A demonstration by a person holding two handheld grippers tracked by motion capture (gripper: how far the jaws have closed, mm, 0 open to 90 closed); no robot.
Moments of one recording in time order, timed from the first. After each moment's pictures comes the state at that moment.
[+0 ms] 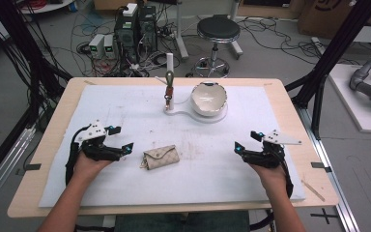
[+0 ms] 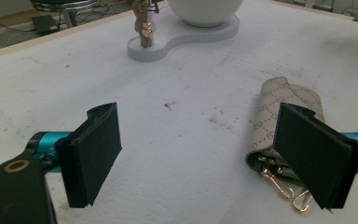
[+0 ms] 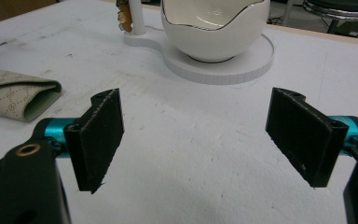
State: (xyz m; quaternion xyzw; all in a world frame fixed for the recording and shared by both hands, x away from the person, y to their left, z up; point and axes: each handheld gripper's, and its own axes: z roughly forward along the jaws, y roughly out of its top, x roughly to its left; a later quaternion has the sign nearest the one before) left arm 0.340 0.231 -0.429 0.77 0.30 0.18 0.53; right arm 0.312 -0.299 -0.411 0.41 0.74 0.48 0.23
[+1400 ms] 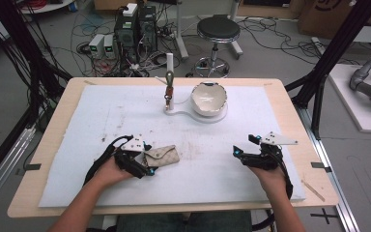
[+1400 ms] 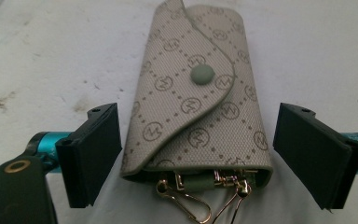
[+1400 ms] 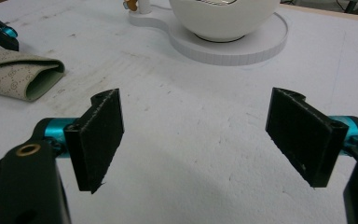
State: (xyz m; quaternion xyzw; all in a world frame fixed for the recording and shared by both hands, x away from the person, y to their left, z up) left arm 0.339 0.146 -0.454 0.90 0.15 0.09 0.40; right arm 0.313 -0.298 -0.420 0.41 0.76 0.47 0.21
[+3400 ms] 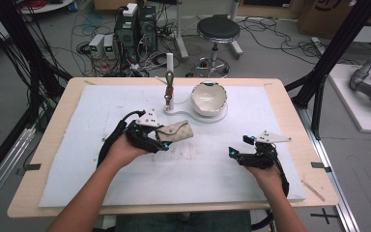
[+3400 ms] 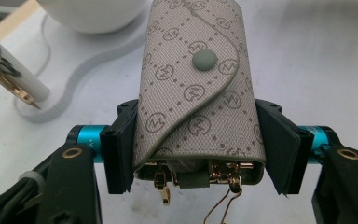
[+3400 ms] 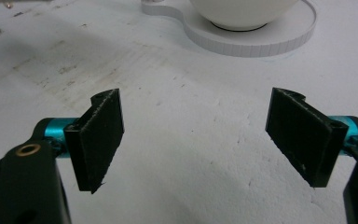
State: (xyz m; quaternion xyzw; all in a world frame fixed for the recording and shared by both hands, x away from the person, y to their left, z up) left arm 0.369 0.105 -0.367 0.88 0.18 0.12 0.41; right arm 0.322 -0.290 -0.427 0.40 0.77 0.46 0.17
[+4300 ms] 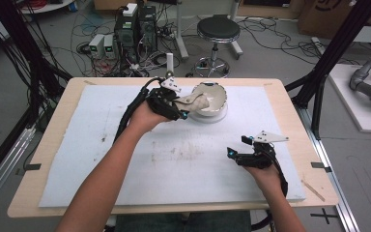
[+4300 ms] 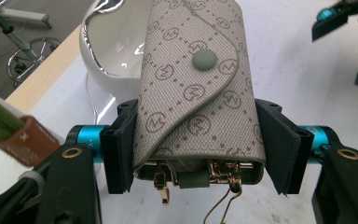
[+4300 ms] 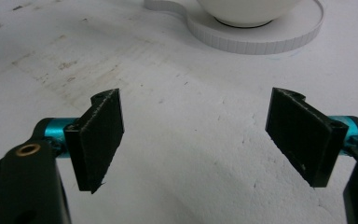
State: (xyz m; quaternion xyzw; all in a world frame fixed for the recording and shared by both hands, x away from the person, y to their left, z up) left arm 0.442 0.052 -0.321 0.88 0.20 0.13 0.40; right arm 0.324 -0.286 -0.428 0.39 0.78 0.46 0.17
